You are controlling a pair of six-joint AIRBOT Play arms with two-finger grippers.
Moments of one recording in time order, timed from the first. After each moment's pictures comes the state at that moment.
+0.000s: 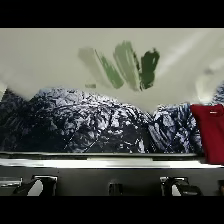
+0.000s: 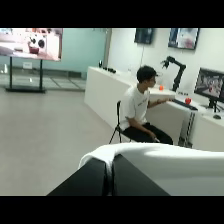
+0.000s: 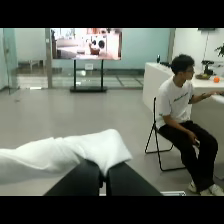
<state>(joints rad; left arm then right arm) 0.40 -0.84 1.98 0.63 -0.99 -1.34 -0.12 -0.72 1.87 -1.53 0.88 1.53</state>
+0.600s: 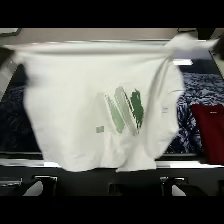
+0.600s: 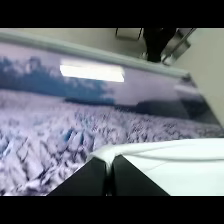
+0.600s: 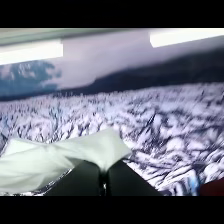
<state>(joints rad) 0.29 -1.10 1.40 0.71 -1.05 -1.29 -0.12 -1.17 1.68 -1.51 1.11 1.70</state>
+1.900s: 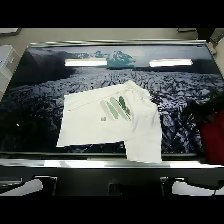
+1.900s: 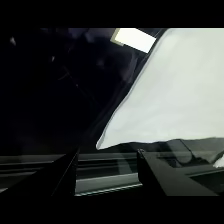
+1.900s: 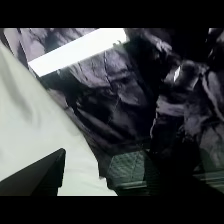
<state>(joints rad) 0.57 -1.33 0.86 1.06 -1.46 -1.33 -0.45 -1.48 1.31 -1.27 1.53 1.61</state>
